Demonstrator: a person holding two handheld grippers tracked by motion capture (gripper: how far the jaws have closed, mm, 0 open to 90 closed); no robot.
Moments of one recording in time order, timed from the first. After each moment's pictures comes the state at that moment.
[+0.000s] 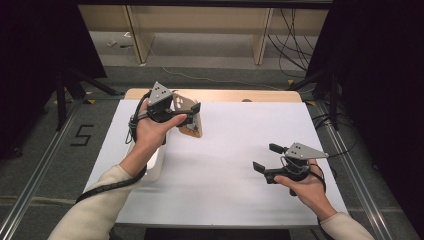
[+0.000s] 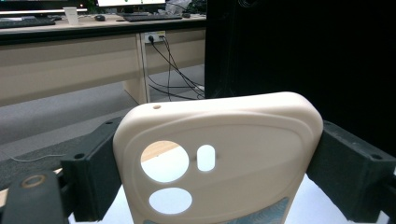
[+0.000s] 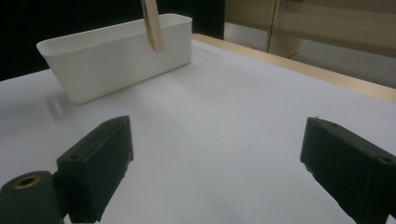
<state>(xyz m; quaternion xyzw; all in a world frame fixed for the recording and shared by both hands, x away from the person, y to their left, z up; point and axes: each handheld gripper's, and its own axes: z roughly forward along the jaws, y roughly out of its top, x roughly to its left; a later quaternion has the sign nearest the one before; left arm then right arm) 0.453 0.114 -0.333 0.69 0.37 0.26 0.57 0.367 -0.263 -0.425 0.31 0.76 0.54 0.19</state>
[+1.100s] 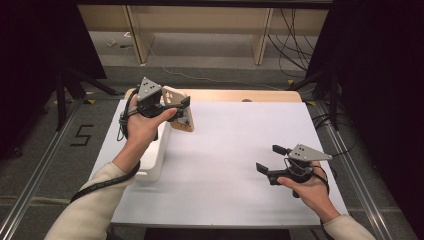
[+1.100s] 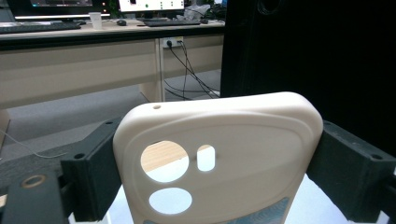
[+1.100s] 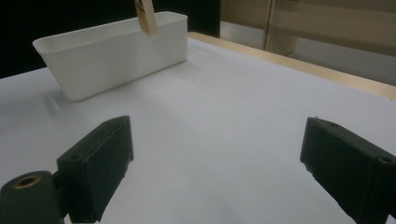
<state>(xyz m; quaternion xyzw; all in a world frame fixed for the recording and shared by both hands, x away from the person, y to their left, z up) 0.460 0.138 -0.327 0.67 0.39 0.28 0.57 0.363 -0.271 -0.427 0.31 0.76 0.54 0.19</state>
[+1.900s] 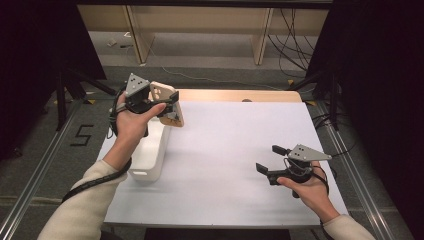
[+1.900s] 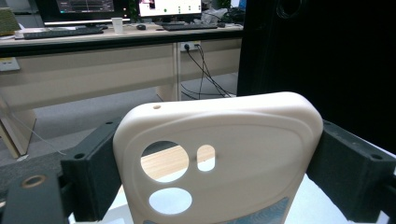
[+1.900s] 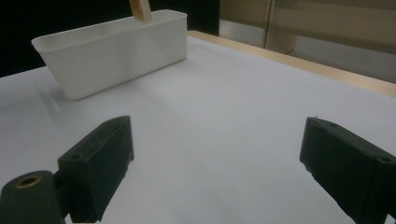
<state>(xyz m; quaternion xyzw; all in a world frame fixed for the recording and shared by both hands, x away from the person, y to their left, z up) 0.463 0.164 -0.320 0.65 0.41 0.31 0.56 0.364 -0.271 -0.429 0.32 0.76 0.53 0.19</state>
